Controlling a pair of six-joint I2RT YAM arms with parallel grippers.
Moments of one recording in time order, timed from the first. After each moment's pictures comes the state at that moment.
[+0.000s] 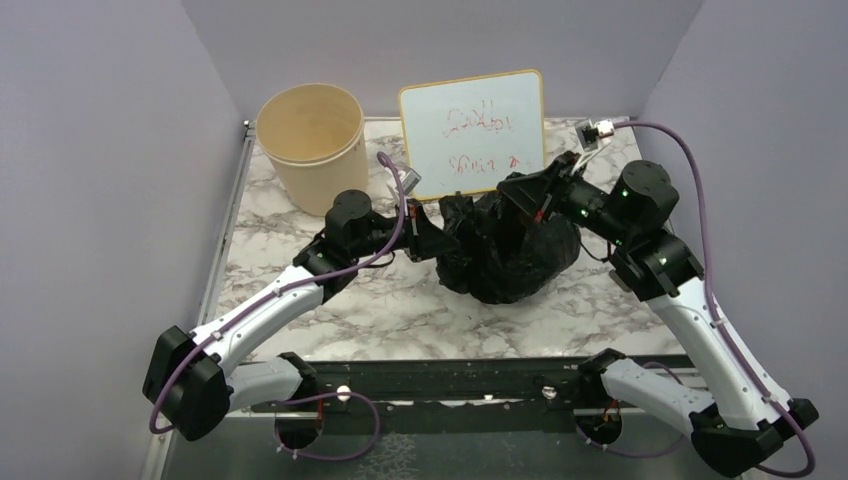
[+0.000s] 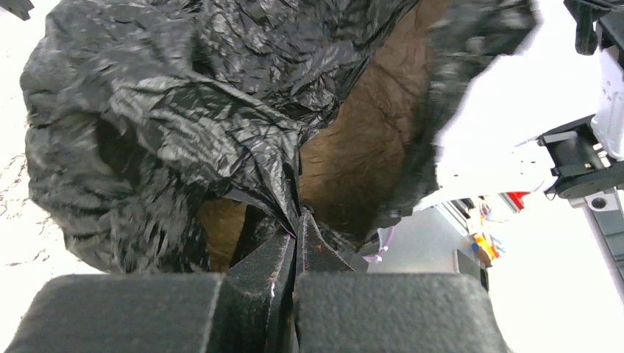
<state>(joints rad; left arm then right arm) -0.67 1.15 0.82 0.24 0.62 -0.65 0.49 0.96 1.16 -0.19 -0.38 0.49</state>
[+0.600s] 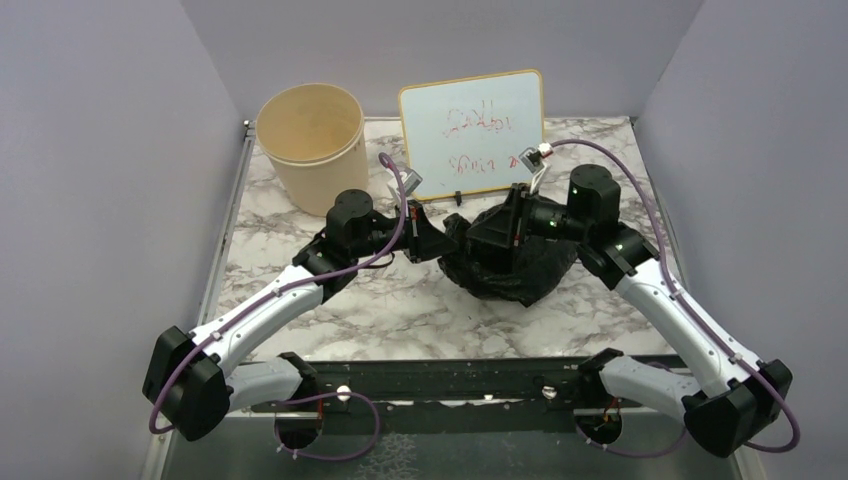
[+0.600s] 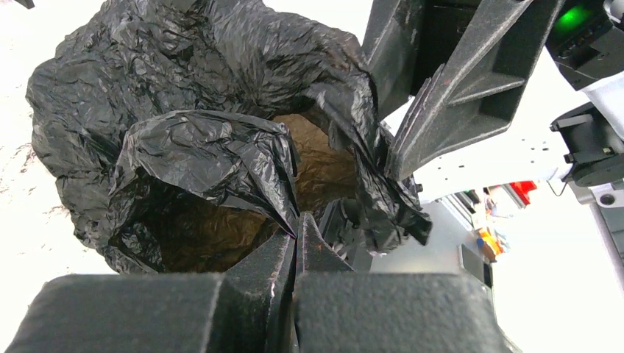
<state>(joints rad) -0.67 1.15 0.82 0.19 0.62 -0.62 0.49 1.04 1.01 -0.24 -0.67 0.56</state>
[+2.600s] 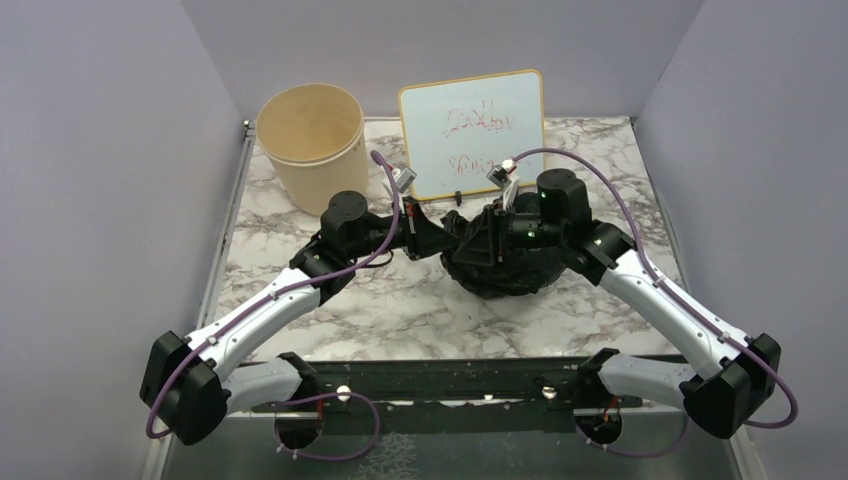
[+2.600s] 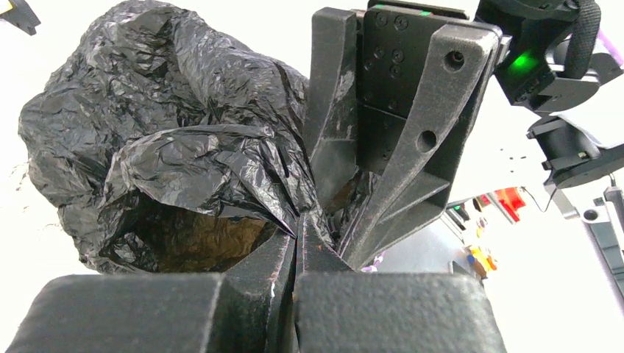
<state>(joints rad) -0.67 1.12 0.82 0.25 0.60 -0.68 0.60 1.14 1.03 -0.33 -0.71 0.45</state>
